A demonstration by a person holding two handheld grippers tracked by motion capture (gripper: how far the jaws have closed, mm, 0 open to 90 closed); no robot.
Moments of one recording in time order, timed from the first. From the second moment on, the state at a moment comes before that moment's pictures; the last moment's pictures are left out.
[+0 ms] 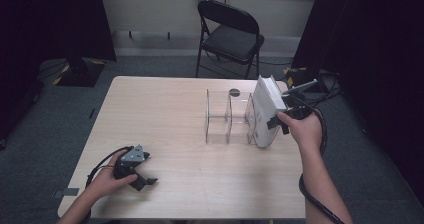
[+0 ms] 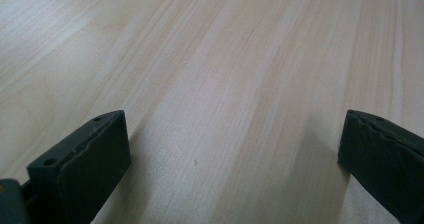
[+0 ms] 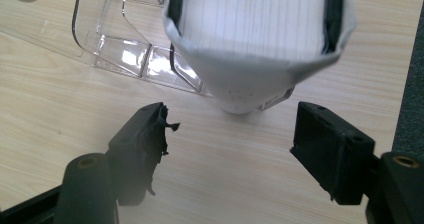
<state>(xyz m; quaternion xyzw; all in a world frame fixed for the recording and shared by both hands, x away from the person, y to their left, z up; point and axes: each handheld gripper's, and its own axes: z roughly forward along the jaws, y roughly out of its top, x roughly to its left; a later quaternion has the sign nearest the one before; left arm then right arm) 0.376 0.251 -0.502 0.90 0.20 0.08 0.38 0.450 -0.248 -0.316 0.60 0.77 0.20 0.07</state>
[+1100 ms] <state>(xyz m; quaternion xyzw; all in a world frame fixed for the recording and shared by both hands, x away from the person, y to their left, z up) 0.376 0.250 -0.503 0.90 0.20 0.08 0.38 0.424 -0.242 -0.338 0.55 0.79 0.24 0.05</state>
